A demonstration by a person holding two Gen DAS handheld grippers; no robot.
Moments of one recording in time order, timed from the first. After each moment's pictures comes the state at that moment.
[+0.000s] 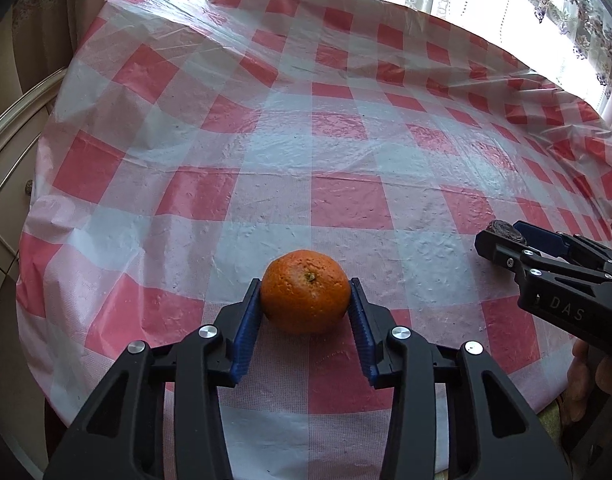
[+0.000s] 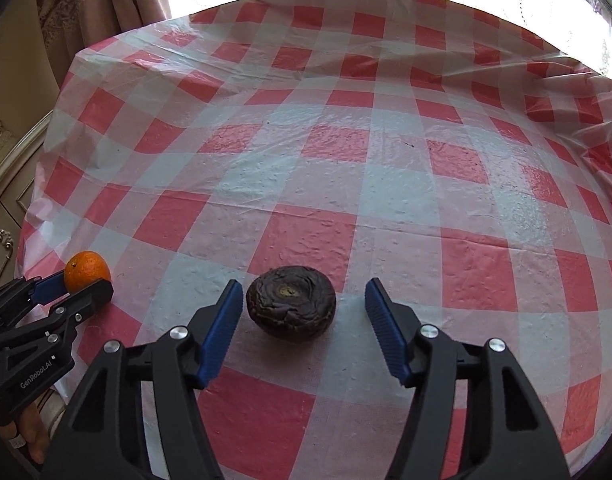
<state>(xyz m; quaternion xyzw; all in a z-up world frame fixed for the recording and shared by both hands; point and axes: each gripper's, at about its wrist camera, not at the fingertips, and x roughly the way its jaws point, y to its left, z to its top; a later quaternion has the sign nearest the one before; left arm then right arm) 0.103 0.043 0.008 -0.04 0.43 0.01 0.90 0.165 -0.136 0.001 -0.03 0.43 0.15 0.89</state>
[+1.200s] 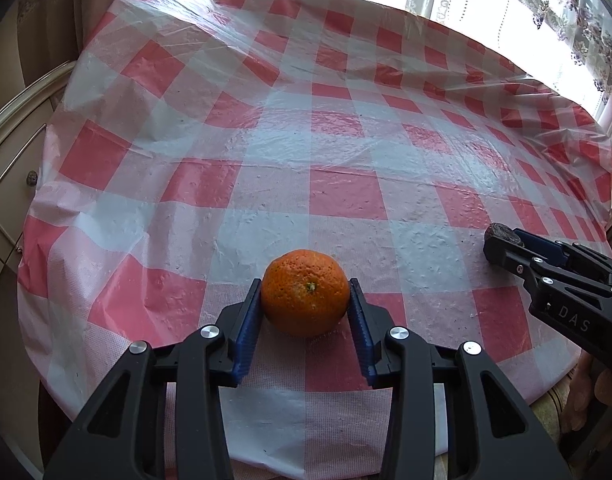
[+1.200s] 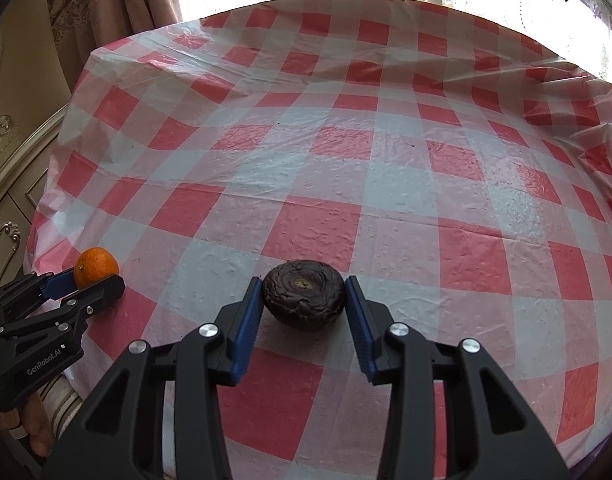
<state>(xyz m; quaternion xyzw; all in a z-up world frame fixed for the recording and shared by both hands) 0.091 0.043 0.010 -0.05 0.43 0.00 0.90 0.140 -0.140 0.009 -0.03 0.41 0.16 0.90</state>
